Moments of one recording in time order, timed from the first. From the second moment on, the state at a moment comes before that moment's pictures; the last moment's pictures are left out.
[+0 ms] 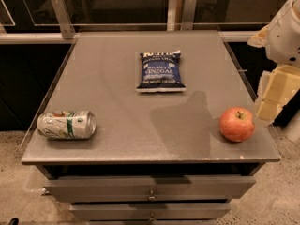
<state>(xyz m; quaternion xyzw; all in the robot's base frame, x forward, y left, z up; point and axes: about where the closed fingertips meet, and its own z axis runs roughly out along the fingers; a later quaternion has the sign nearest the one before) 0.438 -0.217 0.976 -0.60 0.78 -0.03 0.16</state>
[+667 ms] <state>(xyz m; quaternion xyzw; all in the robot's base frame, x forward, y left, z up) 0.436 -0.210 0.977 -0.60 0.78 -0.02 0.17</state>
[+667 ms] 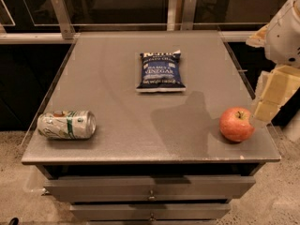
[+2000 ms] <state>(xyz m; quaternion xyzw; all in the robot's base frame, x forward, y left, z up) 0.429 0.011 0.953 -0.69 0.64 0.15 0.30</state>
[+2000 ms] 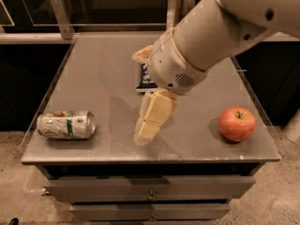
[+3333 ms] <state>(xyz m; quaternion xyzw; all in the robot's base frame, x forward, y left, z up) 0.420 0.166 0.891 -0.73 0.57 0.25 0.28</state>
